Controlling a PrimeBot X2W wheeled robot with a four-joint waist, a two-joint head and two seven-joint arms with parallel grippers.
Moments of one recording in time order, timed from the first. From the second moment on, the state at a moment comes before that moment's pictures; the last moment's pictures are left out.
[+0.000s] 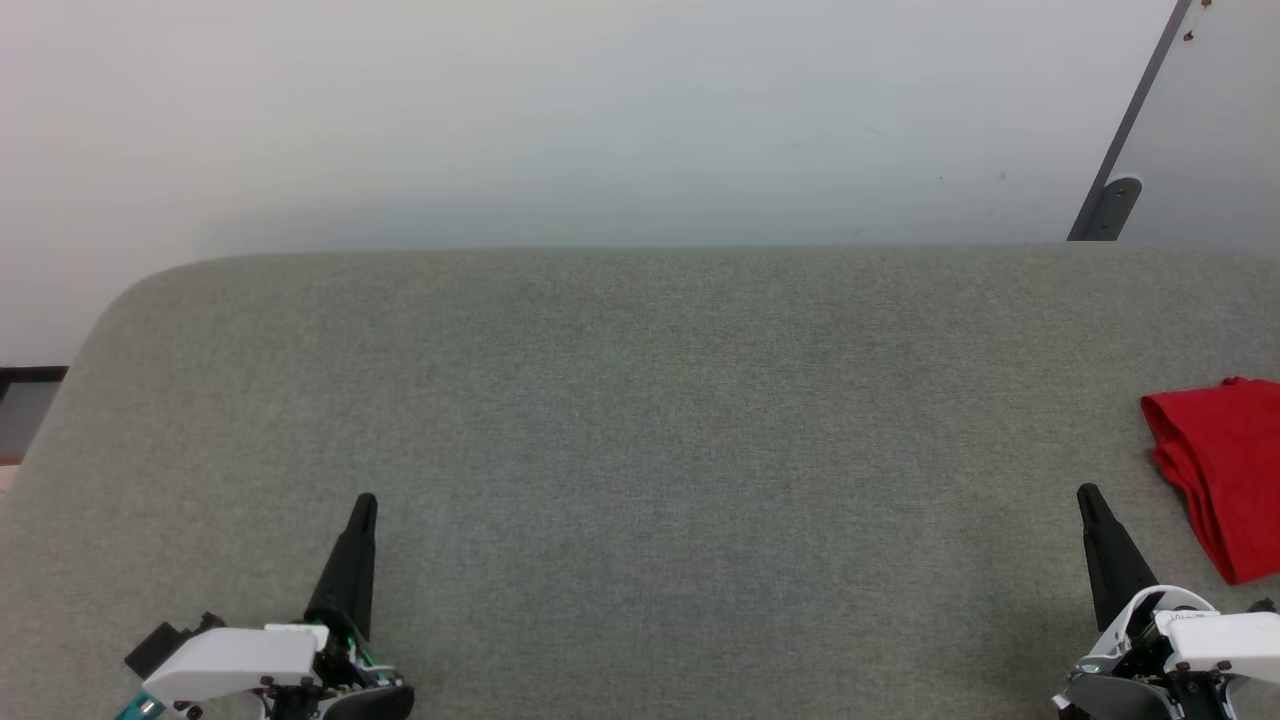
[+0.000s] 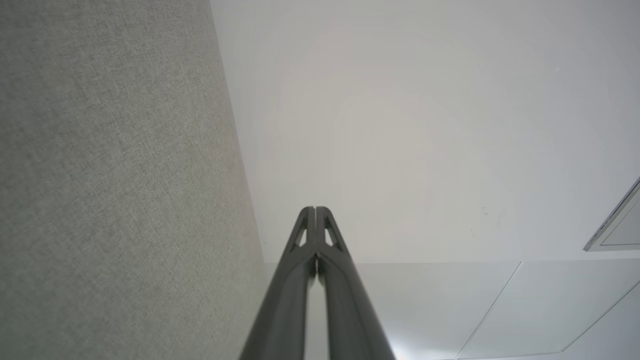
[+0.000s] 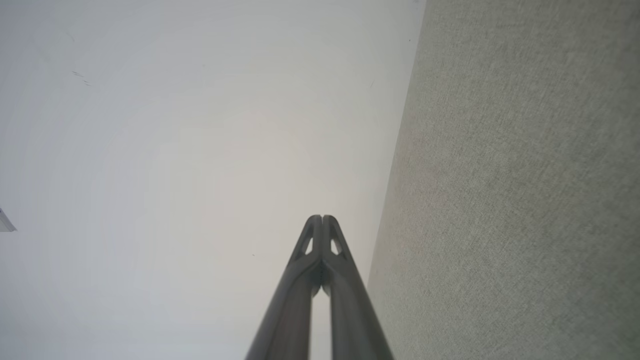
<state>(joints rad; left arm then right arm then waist) -0.10 0.06 0.10 0.25 -1.62 -0.13 0.11 -0.11 -0.05 -0.11 0.25 1.61 0.13 0.11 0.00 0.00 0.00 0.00</state>
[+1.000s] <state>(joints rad) -0.10 0.06 0.11 0.25 -1.62 -0.13 0.11 -0.11 -0.05 -0.11 0.25 1.61 0.13 0.11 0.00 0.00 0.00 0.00</state>
